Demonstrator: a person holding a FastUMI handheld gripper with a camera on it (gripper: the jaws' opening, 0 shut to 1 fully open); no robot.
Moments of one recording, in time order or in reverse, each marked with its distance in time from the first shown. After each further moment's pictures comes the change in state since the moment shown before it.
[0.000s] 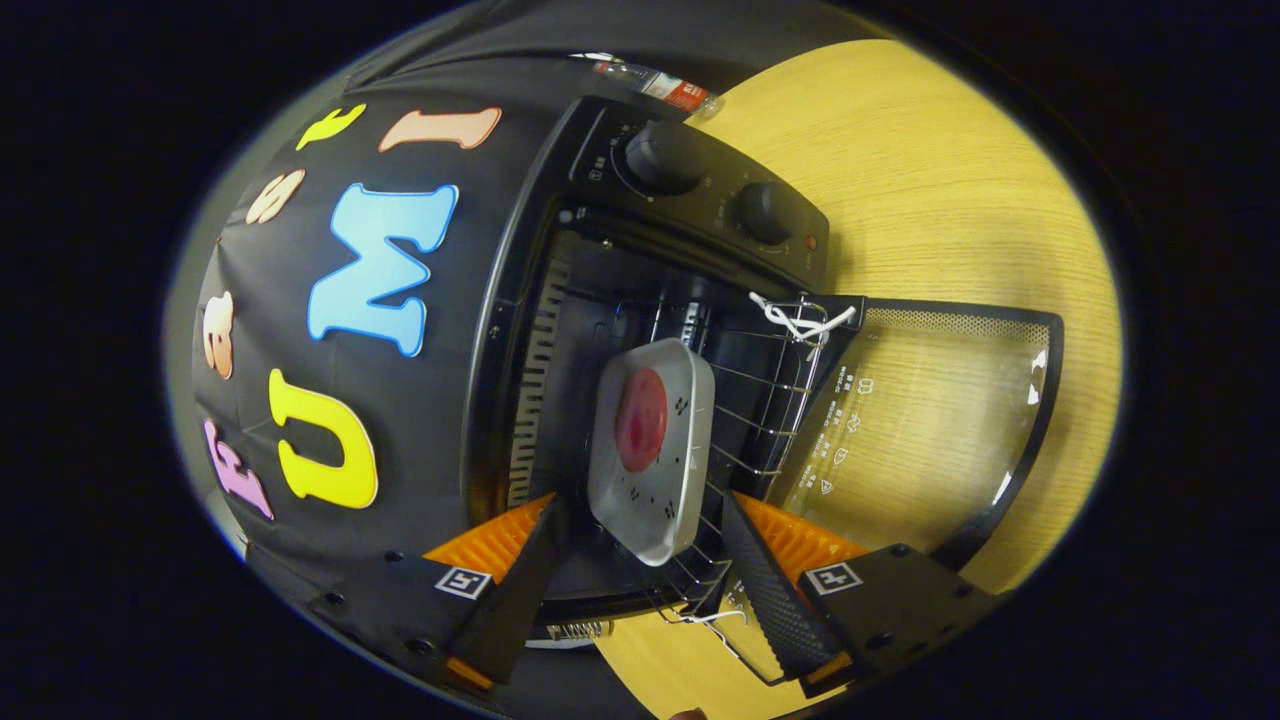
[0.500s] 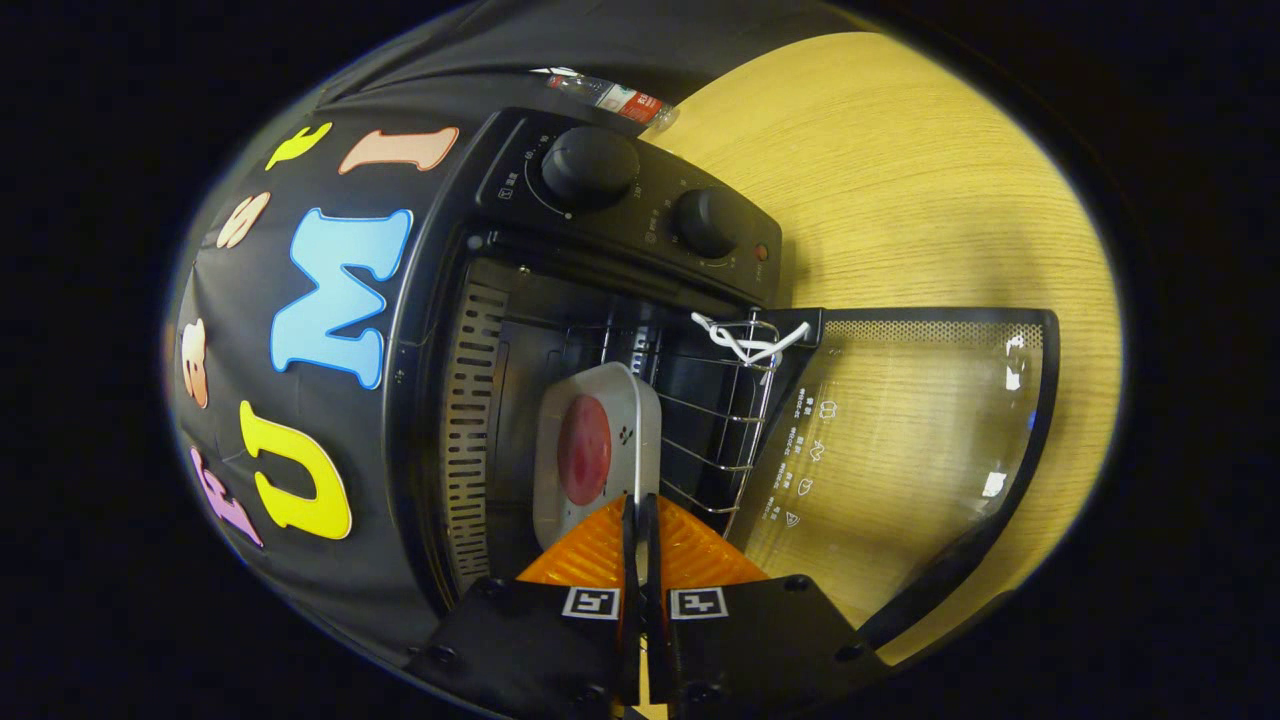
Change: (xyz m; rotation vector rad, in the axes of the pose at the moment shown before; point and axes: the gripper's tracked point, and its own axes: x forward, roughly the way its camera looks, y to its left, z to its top) arm 0.027 -0.027 0.019 0.094 -0.099 -0.103
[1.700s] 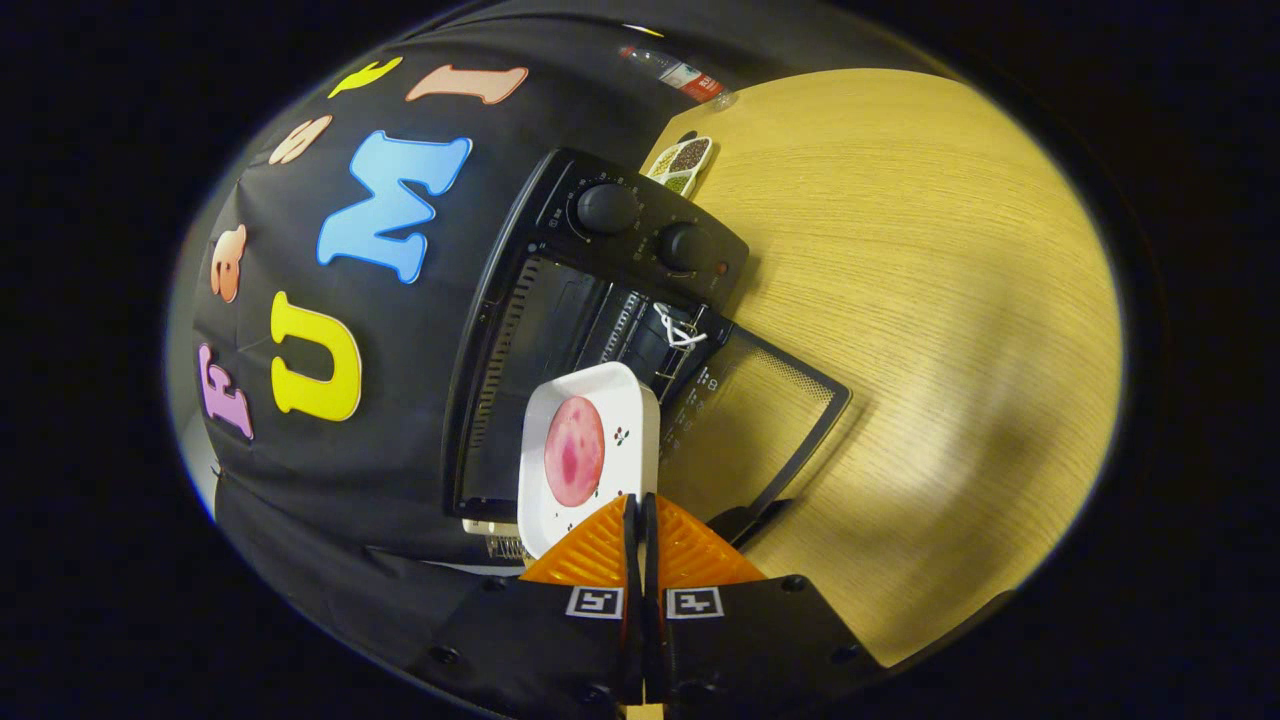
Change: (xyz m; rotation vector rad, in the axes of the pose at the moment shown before) arm -0.101 -0.044 0.008 -0.222 0.215 0.025
